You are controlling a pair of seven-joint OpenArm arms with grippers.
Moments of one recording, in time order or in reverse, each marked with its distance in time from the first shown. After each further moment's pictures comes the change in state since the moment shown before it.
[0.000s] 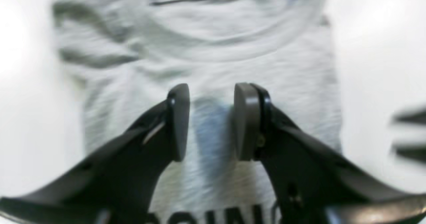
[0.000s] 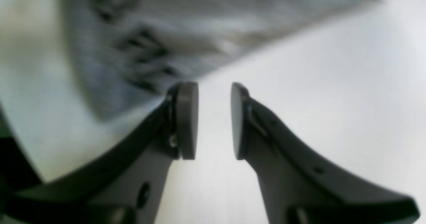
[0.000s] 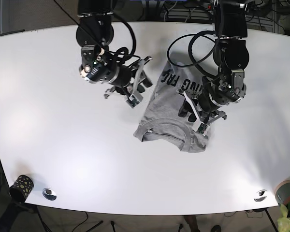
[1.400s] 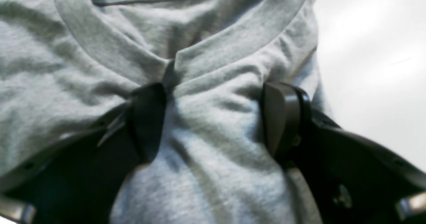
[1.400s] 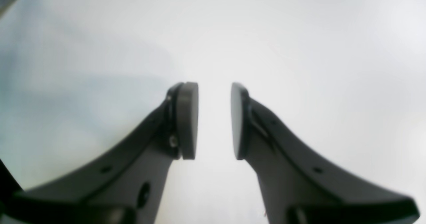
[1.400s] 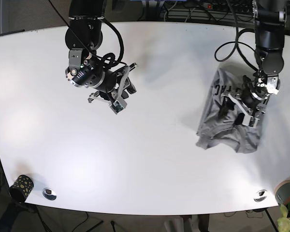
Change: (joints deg) left arm -0.4 -23.1 4.5 -33.0 -7.2 0.1 -37.9; right arm 1.4 1.5 5.3 1.0 0.4 0.2 -0.8
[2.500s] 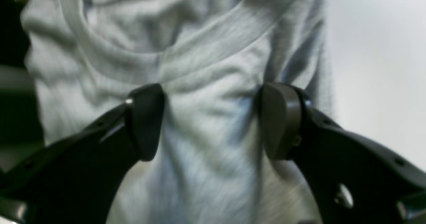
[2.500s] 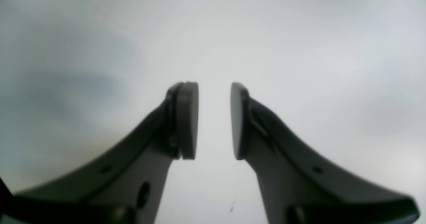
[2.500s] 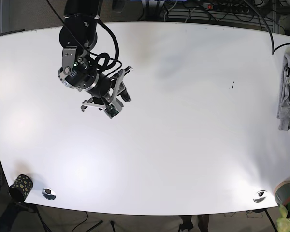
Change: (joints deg) left arm 0.5 -21.0 -8.8 -13.4 4.9 -5.2 -3.1; right arm -0.1 2.7 0.5 7.1 -0.4 0.5 2.1
